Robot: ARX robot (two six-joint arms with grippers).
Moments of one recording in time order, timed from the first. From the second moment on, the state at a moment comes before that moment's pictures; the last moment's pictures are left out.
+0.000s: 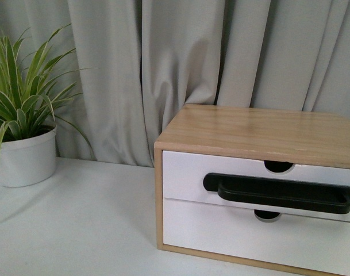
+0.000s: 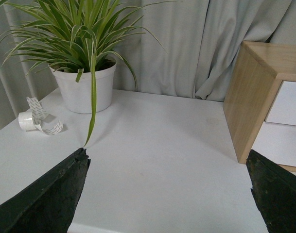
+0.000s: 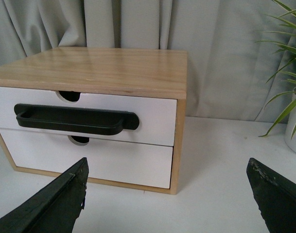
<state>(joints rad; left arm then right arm) 0.00 0.00 0.01 0.00 0.00 0.00 0.00 0.00 0.01 0.00 0.00 -0.01</state>
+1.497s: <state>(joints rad) -0.23 0.53 0.12 0.38 0.12 0.25 0.07 0.29 0.11 -0.04 -0.02 -0.13</state>
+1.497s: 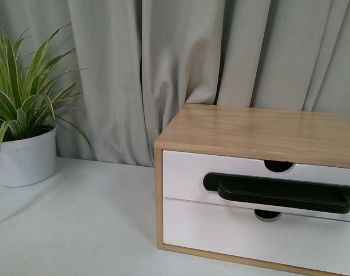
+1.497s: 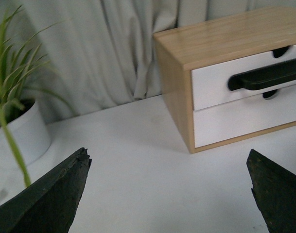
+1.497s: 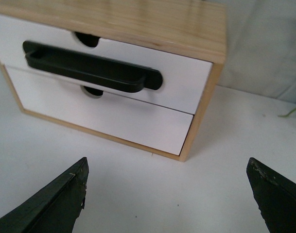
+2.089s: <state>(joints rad) -0.41 1.35 0.68 0.24 0.37 0.89 -0.04 0.95 0.43 0.07 -0.38 -0.65</state>
